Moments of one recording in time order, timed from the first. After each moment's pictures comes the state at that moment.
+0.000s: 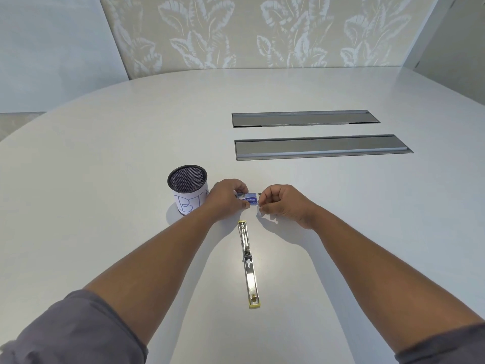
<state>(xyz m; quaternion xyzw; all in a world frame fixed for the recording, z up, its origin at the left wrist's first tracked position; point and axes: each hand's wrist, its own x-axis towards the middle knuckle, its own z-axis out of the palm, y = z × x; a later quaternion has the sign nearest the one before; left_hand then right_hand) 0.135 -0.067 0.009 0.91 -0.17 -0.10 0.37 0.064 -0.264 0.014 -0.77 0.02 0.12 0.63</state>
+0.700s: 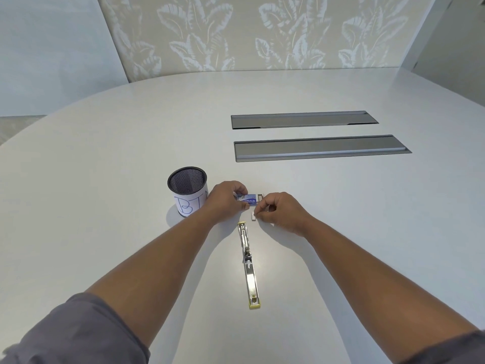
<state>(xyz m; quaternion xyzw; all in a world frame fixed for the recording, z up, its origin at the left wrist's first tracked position) 0.134 -0.067 0.008 0.91 -0.17 -0.10 0.37 0.057 -0.253 -0.001 -0.87 0.00 0.03 0.48</state>
